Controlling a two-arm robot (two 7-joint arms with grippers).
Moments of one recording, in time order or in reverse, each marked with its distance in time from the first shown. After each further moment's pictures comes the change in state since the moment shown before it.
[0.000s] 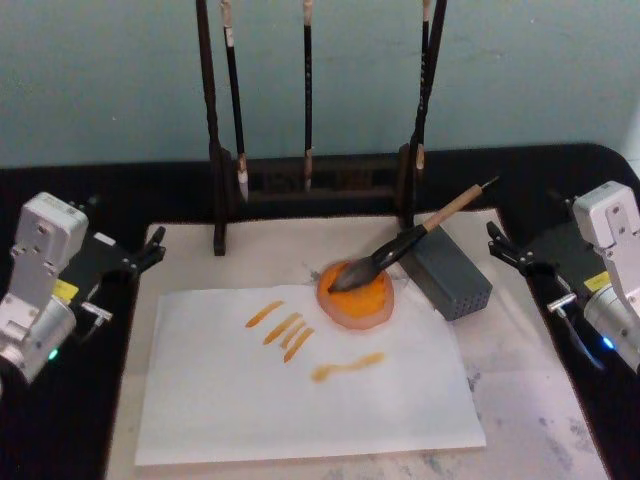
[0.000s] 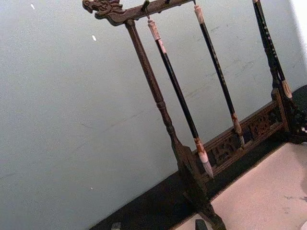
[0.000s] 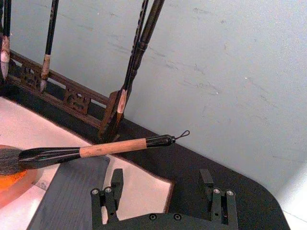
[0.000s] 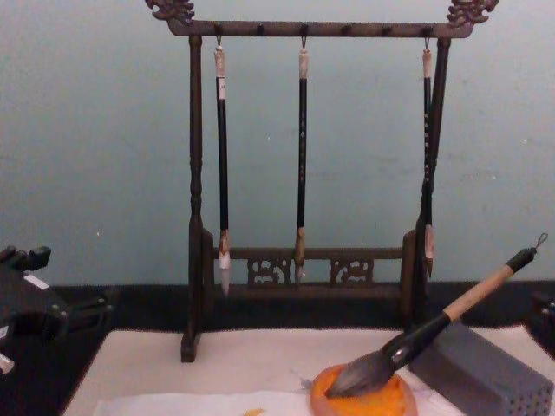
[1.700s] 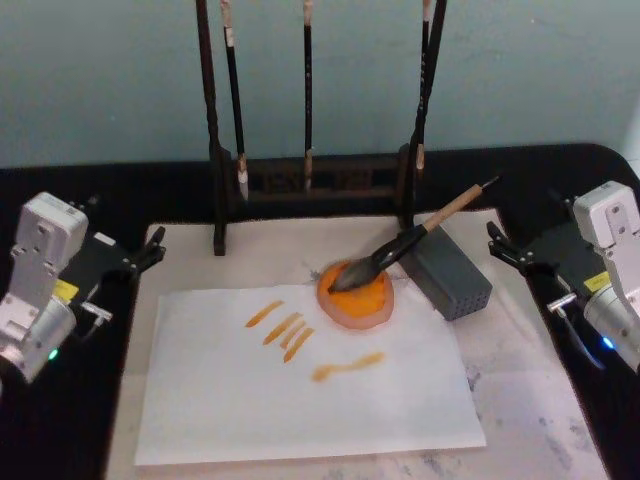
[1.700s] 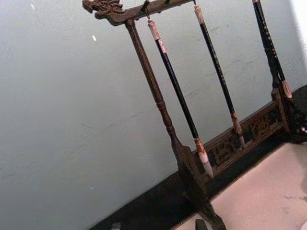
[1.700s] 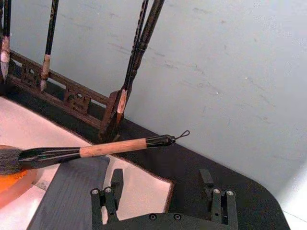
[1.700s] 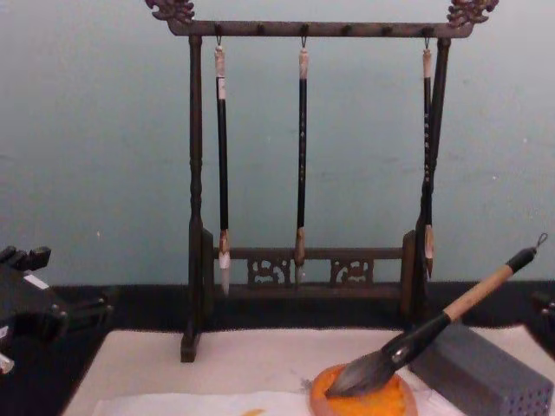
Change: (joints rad) left arm 0.000 0.000 0.000 0.000 0.000 0.000 0.000; right arm 0.000 0.000 0.000 0.000 0.000 0.000 0.000
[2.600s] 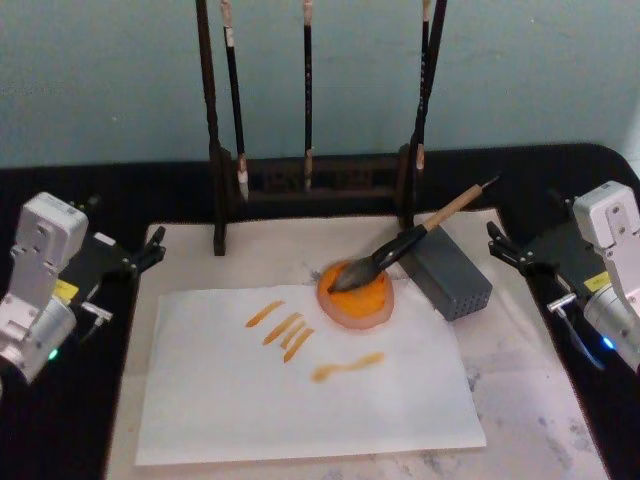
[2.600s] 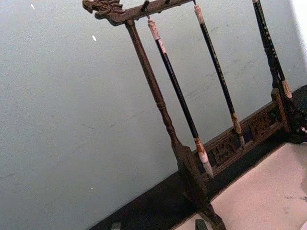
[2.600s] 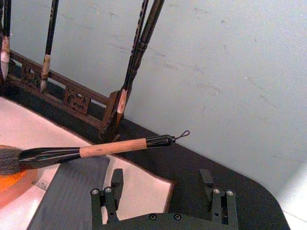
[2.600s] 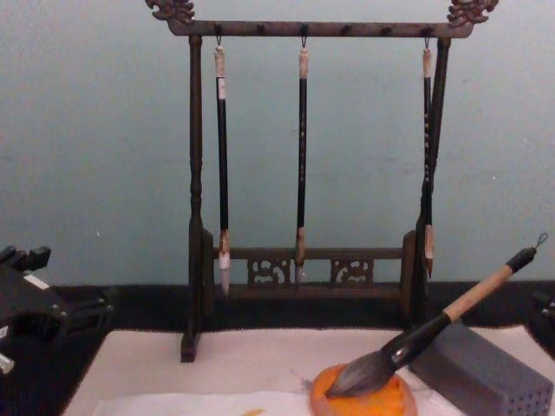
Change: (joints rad) left arm 0.000 0.000 0.000 0.000 0.000 0.000 0.000; right arm 0.000 0.000 0.000 0.000 0.000 0.000 0.000
